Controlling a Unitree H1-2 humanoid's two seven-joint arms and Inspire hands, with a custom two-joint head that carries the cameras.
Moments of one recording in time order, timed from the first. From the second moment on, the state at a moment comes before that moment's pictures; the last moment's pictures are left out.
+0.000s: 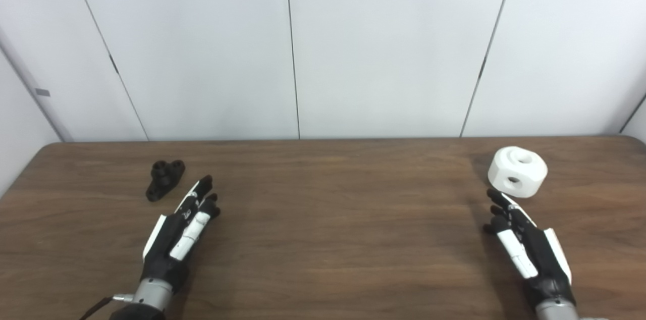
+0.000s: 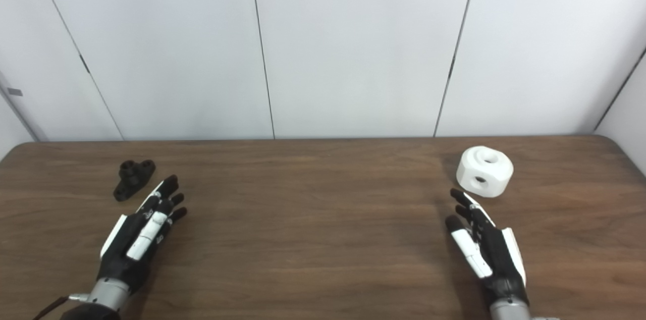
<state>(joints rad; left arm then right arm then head) -0.09 0.20 0.14 0.00 -0.20 0.08 -0.17 0.01 -0.15 -0.09 -0.20 -0.10 0.16 -0.04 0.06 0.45</state>
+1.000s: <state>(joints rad) -0.09 0.21 0.08 0.01 0.01 -0.01 -0.10 0.01 -0.16 -0.09 -0.15 -0.10 0.08 -0.04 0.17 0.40</state>
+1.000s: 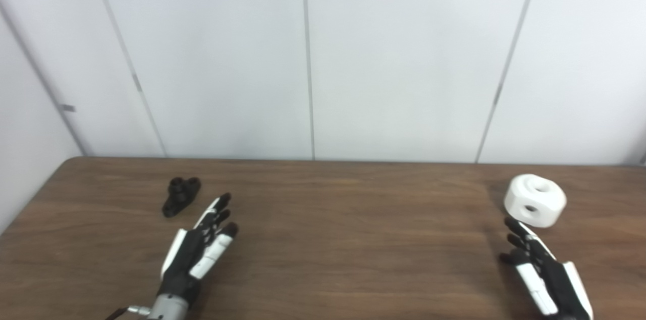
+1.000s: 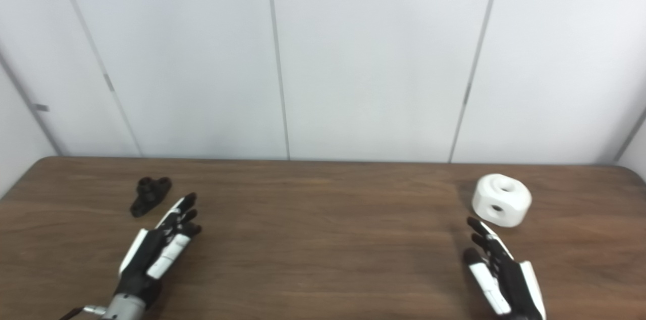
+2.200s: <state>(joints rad) -0.12 0.16 0.10 -0.12 0.81 0.12 0.34 -0.01 -0.20 -0.12 -0.07 -0.03 0.01 -0.01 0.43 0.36</state>
